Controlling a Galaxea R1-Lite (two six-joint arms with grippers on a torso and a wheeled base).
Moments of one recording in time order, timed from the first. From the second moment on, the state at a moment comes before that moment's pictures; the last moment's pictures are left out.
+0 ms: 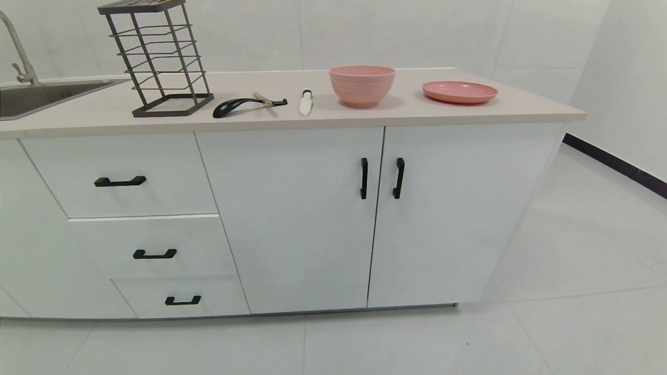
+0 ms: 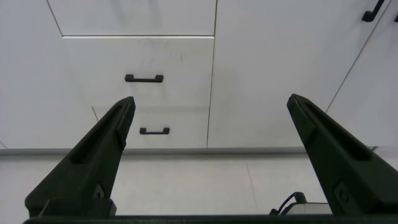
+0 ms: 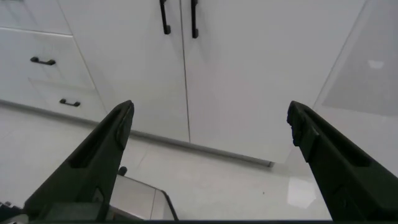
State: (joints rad) left arm 0.00 0.00 0.00 -0.01 0.02 0.00; right arm 0.14 0.32 -0.27 0.03 0.22 0.00
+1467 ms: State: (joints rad) left arm 0.00 0.00 0.00 0.00 0.00 0.00; right arm 0.28 1.52 -0.44 -0.90 0.50 -0.15
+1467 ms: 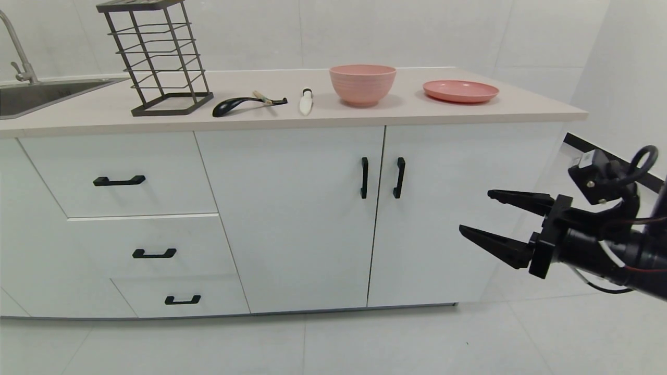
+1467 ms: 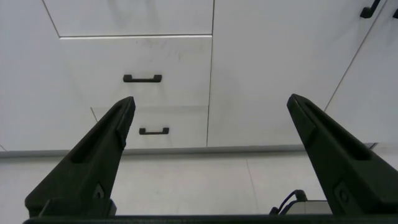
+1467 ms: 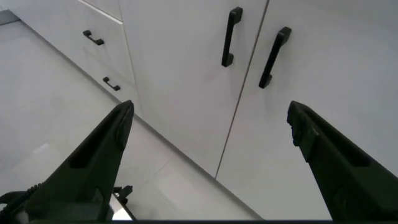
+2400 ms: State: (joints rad) left arm 0.00 0.00 -0.12 -0.15 -0.03 -0.05; right arm 0.31 1.87 -0.60 -1.05 0.54 -0.17
